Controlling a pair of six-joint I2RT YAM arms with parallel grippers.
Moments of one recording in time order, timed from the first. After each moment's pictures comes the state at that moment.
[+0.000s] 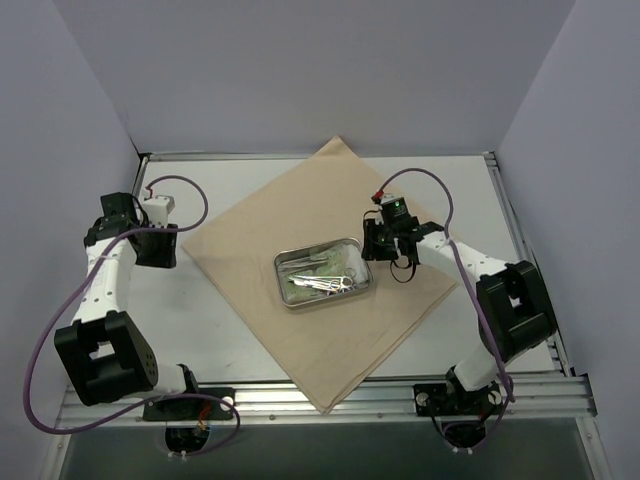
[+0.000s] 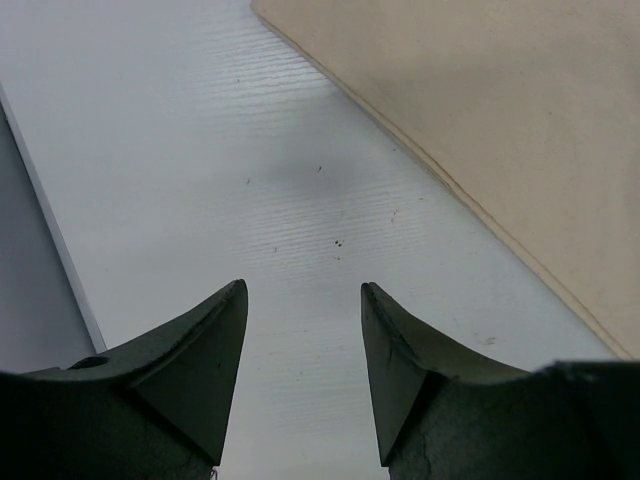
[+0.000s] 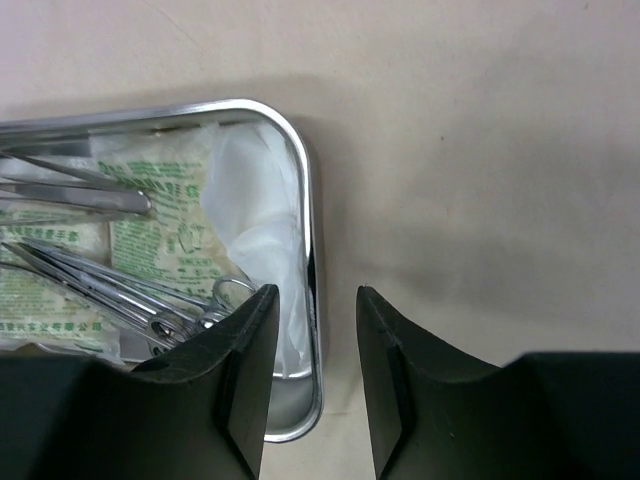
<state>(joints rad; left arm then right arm) 0.27 1.39 1.12 -0.78 0.18 0.36 0.42 1.61 1.02 -0.31 -0.06 0.32</state>
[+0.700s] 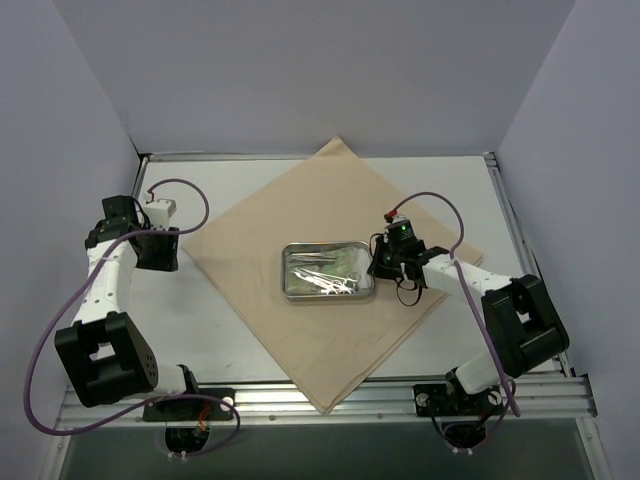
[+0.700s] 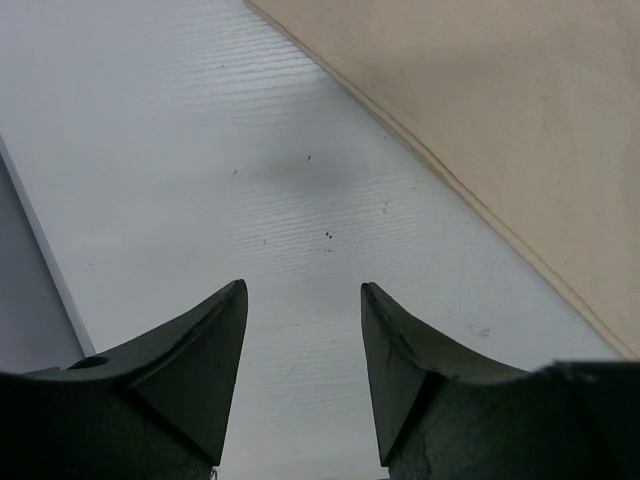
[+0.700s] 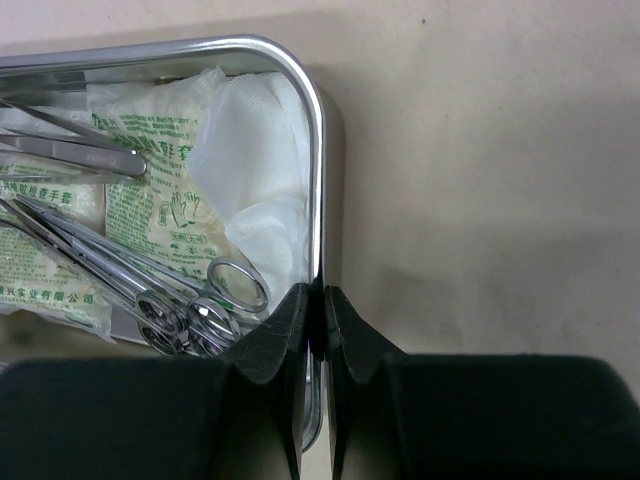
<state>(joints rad) 0.27 1.39 1.10 -0.79 0.19 0.36 0.43 1.52 0.76 -0.13 -0.05 0.52</state>
